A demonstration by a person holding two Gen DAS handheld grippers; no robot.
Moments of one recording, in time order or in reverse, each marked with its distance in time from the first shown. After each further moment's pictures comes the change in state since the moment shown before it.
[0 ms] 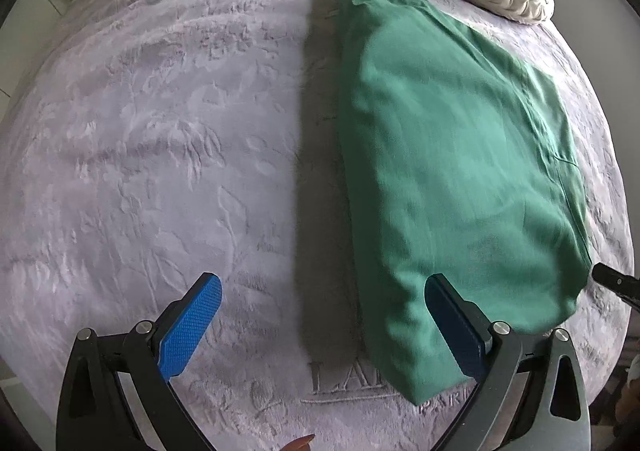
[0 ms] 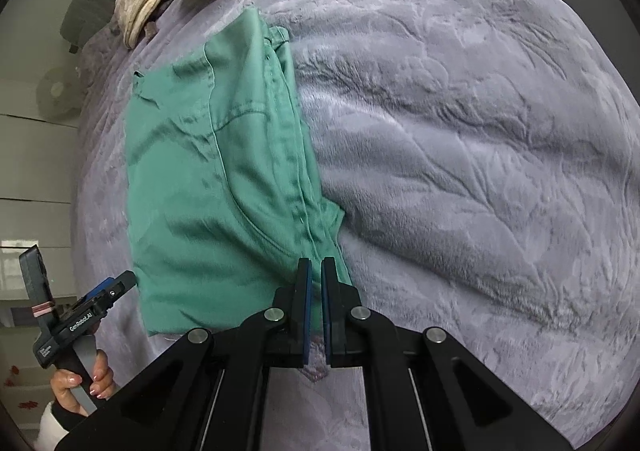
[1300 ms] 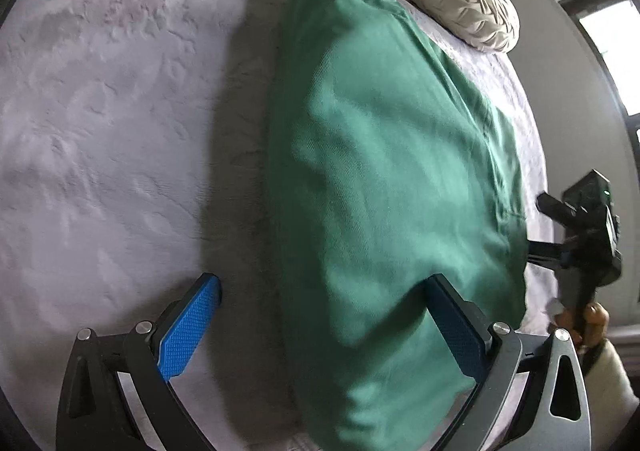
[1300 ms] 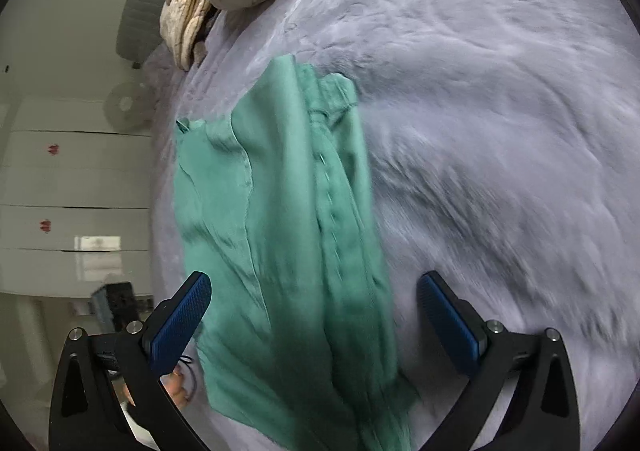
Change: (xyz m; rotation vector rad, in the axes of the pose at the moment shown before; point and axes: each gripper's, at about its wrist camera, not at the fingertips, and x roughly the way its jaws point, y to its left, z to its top) left arm 0.060 0.014 0.047 -0.062 0.052 -0.431; right arm 0.082 0.008 0.119 0.005 0.046 0.387
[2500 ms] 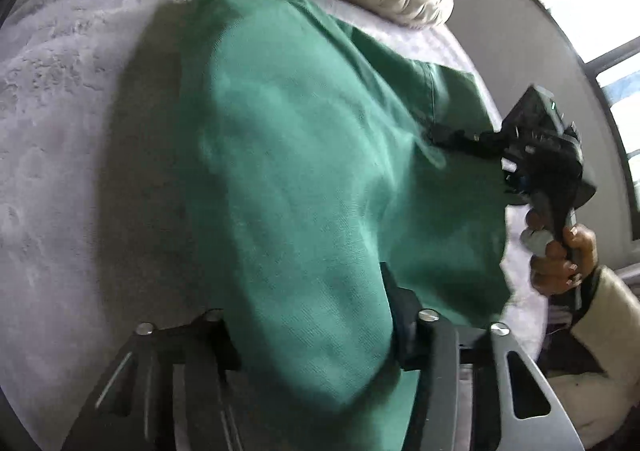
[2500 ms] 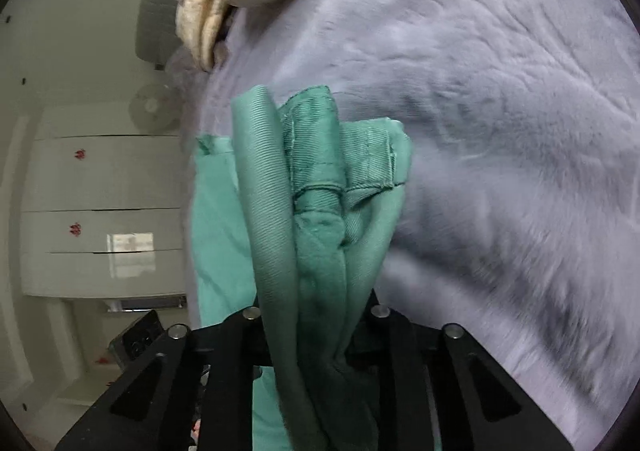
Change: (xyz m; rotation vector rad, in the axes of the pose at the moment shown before) left arm -0.002 -0.046 -0.002 0.194 -0.014 -0.100; right arm 0.038 0.027 0.044 0.016 0.023 0.136
